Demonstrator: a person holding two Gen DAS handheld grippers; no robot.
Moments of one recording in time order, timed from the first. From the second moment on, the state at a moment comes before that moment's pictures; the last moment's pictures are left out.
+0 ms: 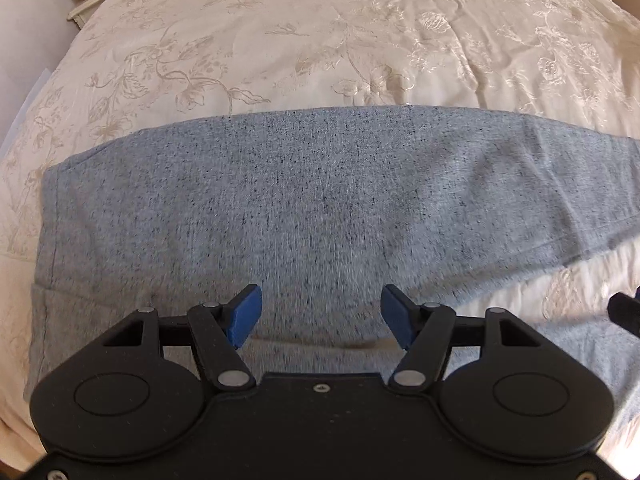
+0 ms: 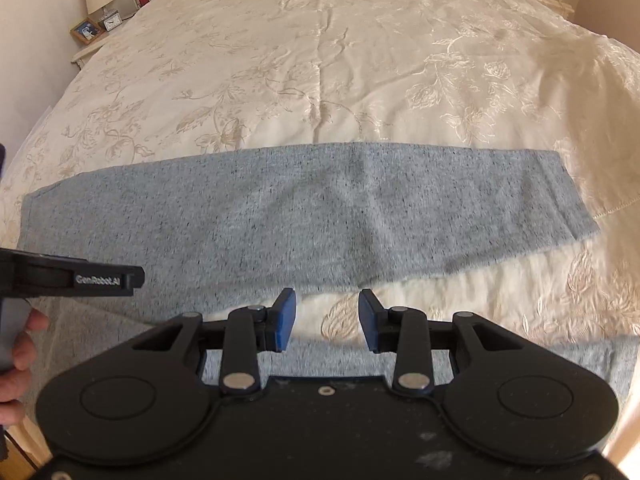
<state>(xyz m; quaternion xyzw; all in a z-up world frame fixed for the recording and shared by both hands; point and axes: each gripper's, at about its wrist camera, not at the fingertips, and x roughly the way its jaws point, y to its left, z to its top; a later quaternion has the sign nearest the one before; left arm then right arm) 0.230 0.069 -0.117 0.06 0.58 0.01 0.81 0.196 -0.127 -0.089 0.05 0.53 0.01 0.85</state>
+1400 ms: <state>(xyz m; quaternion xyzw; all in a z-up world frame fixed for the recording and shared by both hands) 0.216 0.116 -0.198 0.09 0.63 0.01 0.77 0.359 -0.158 -0.200 -0.03 0.55 -0.04 0.83</state>
